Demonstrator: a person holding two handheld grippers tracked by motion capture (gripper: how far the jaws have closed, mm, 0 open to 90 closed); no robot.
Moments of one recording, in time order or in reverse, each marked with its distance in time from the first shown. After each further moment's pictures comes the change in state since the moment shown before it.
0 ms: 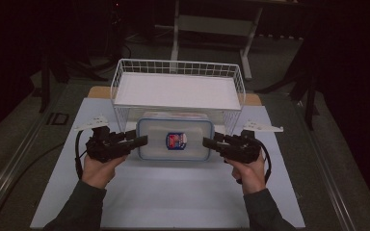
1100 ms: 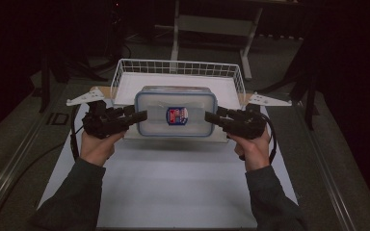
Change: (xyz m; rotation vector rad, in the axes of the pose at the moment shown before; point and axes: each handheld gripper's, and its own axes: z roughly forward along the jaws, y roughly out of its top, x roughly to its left) left arm 0.003 0.058 -0.001 -0.071 -0.001 0.072; right arm 0.004 0.066 0.000 -0.053 -0.018 -0.090
